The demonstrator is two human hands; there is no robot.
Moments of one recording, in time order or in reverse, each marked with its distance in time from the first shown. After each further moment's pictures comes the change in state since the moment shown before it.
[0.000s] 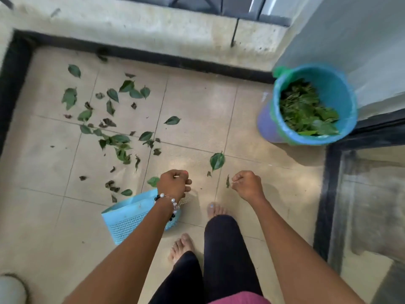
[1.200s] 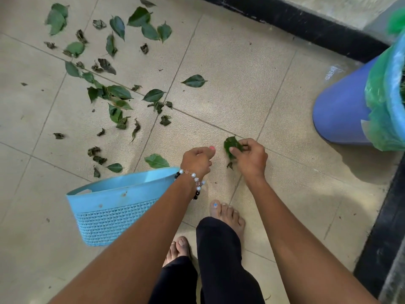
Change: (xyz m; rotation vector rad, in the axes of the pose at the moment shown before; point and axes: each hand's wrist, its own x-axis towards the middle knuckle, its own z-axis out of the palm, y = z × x) left_hand 0.133 -0.065 0.054 -0.298 -0.069 -0.125; right_hand 0.125 -0.005 0.118 0.312 0.190 -0.206
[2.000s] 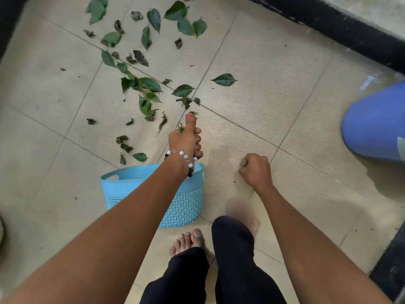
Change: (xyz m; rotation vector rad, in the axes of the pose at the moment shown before) left_hand -0.003 0.049 -0.068 -0.381 0.168 0.047; right_hand -0.008 0.013 0.029 -0.762 -0.285 -0.215
